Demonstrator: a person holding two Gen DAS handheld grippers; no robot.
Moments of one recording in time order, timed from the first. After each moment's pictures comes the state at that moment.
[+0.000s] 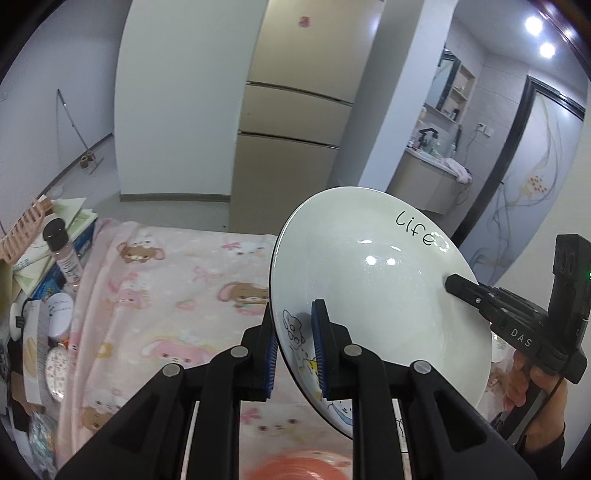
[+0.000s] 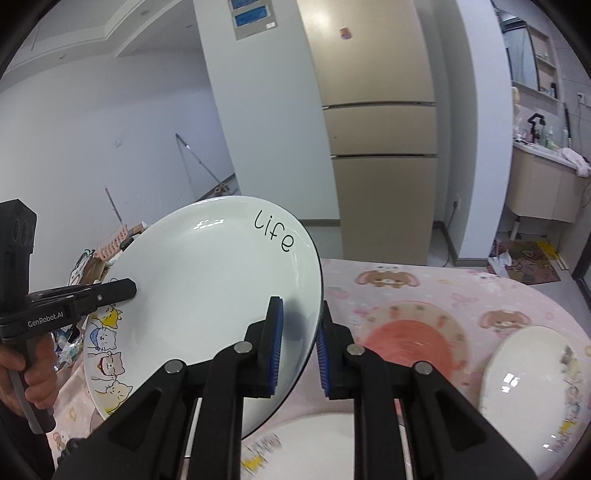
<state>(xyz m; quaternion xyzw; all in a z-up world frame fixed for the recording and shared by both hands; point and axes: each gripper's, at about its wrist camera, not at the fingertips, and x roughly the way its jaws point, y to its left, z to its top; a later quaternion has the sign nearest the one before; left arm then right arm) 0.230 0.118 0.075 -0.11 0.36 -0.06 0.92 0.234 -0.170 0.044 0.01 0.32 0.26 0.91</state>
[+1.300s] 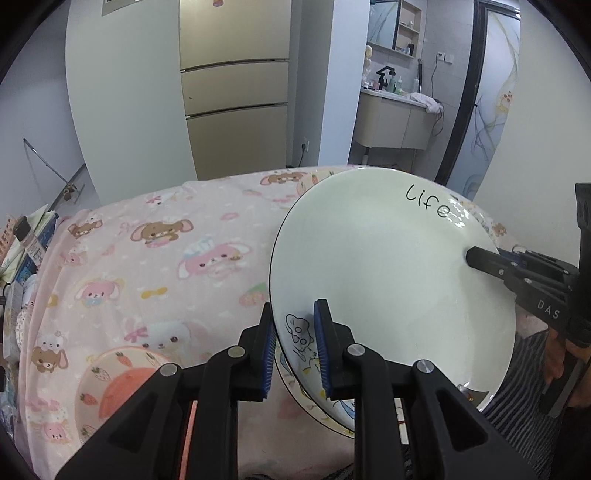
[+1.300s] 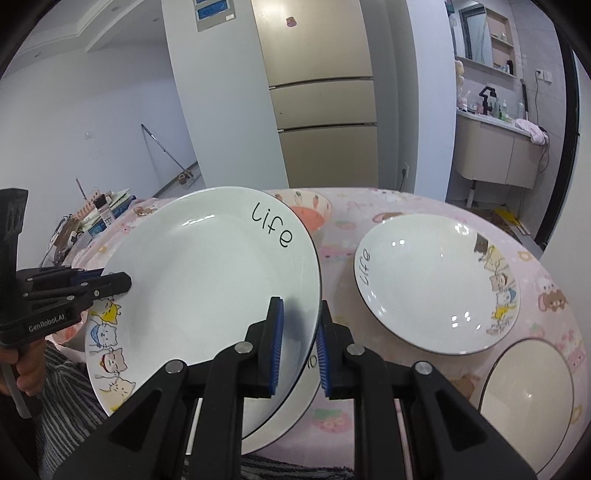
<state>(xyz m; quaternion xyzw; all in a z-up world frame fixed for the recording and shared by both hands) 0.163 -0.040 0.013 0.01 0.40 -0.09 0.91 0.147 -0.309 -0.014 0.01 0.35 0.19 0.92</state>
